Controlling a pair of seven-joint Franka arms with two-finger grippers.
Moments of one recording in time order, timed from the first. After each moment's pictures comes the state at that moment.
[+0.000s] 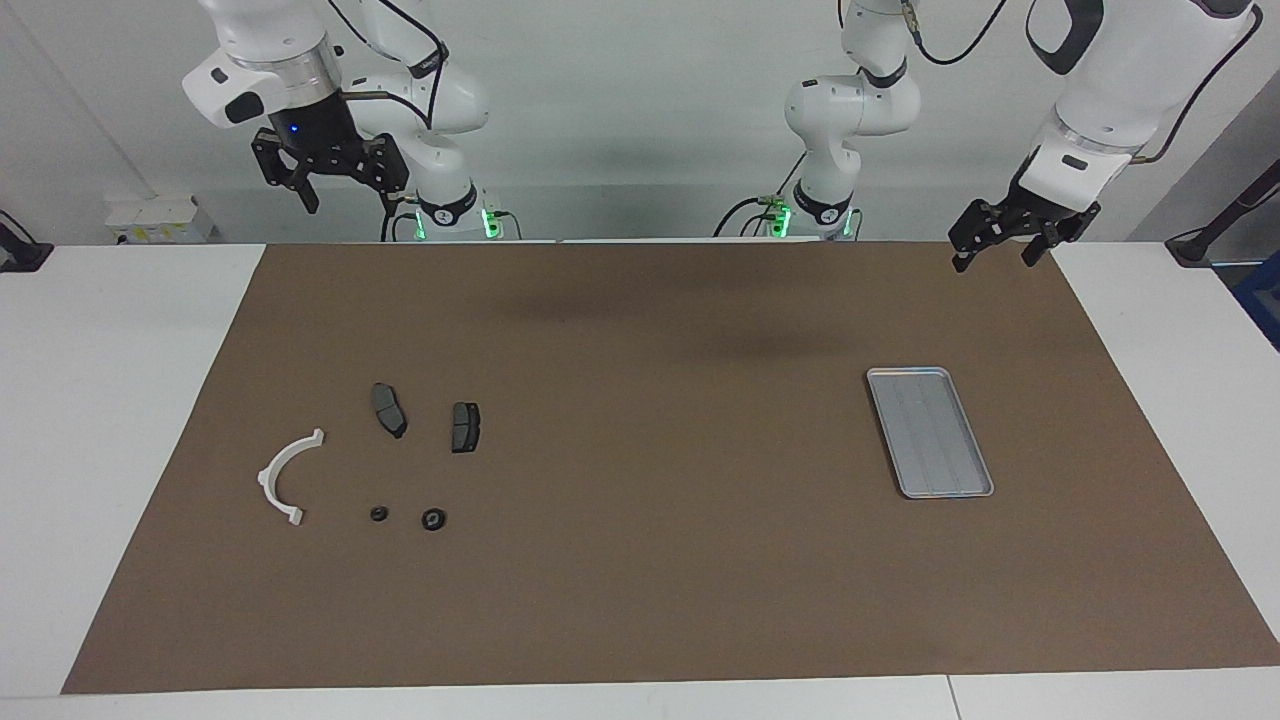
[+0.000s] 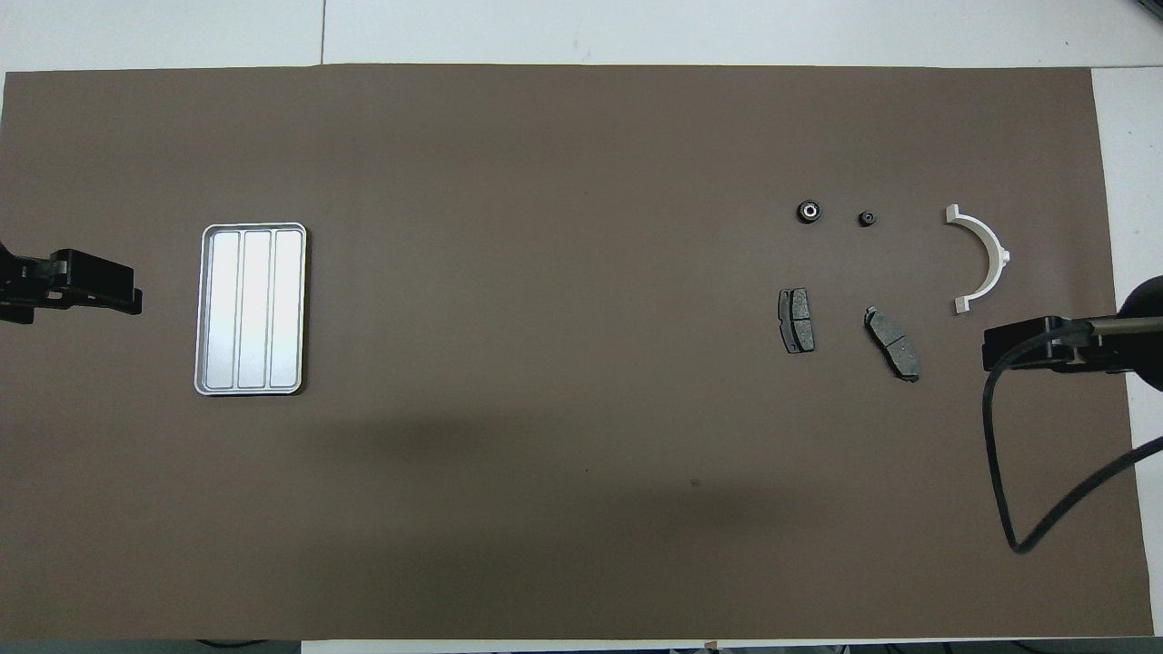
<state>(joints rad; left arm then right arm) -0.04 -0.03 -0.01 -1.60 0.01 1.52 -0.07 0.05 -0.17 0.05 -1.66 -0.02 1.44 0.15</state>
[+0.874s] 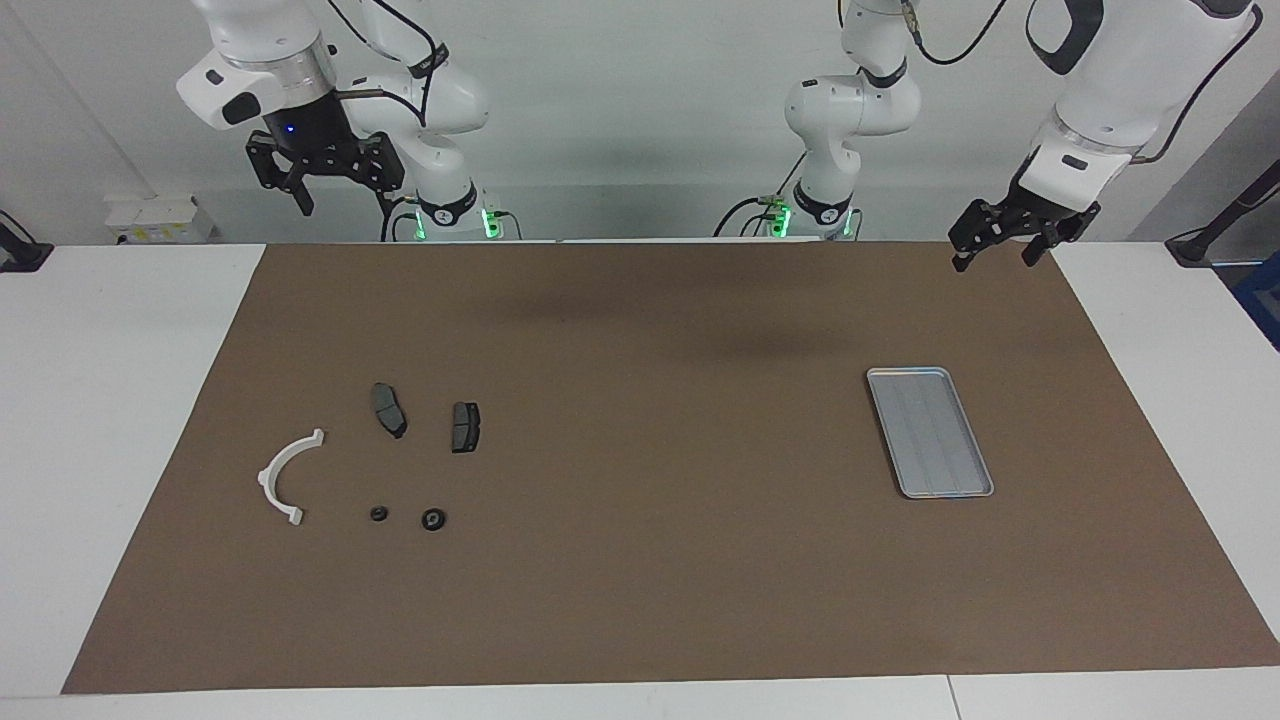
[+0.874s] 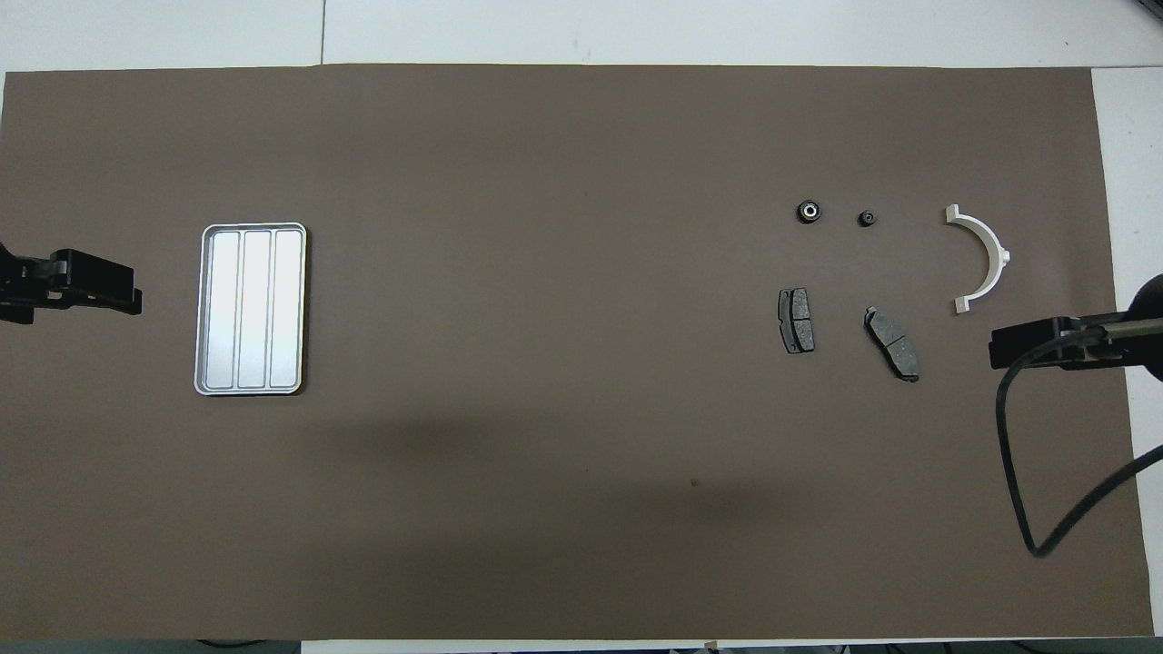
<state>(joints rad) -0.04 -0.03 -0.01 -1.60 0.01 1.52 -0.07 0.04 -0.17 0.04 -1.67 -0.02 1.48 0.08</state>
